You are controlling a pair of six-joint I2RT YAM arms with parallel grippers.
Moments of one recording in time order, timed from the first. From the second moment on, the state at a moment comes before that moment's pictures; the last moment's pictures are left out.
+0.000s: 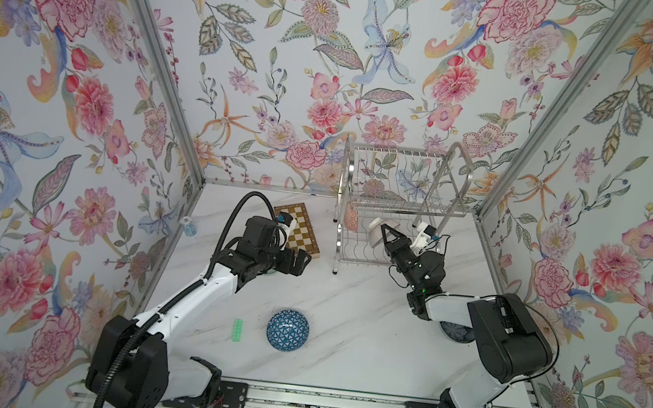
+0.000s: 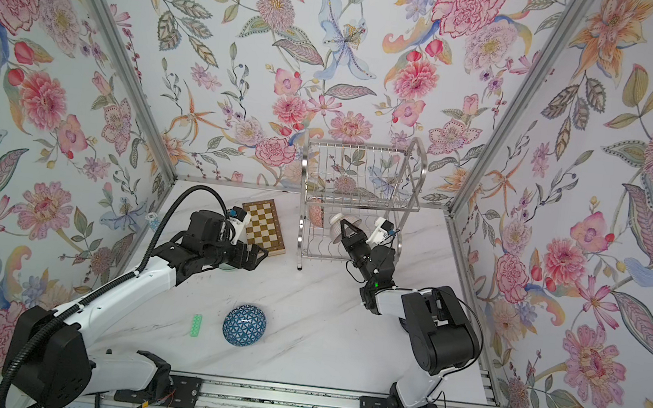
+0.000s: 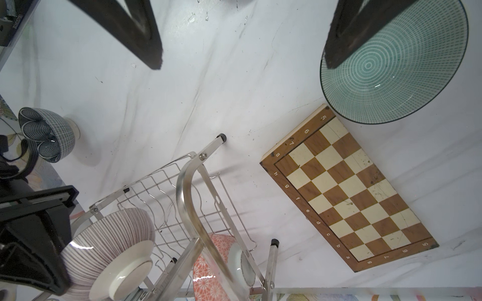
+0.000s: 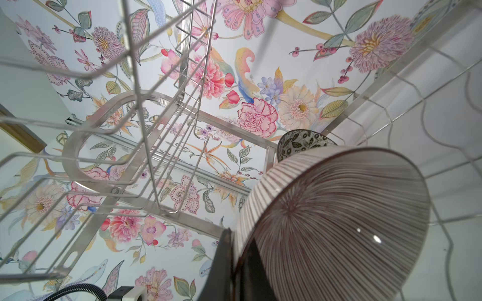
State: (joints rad) left arm -0.38 1.30 0.93 -0.33 0.25 -0.15; right arm 0.36 1.74 0.70 1.15 -0.22 1.22
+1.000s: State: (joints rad) left arm -0.38 1.30 0.92 -0.32 0.21 -0.10; right arm 0.18 2.01 1.14 0.87 -0.83 1.06
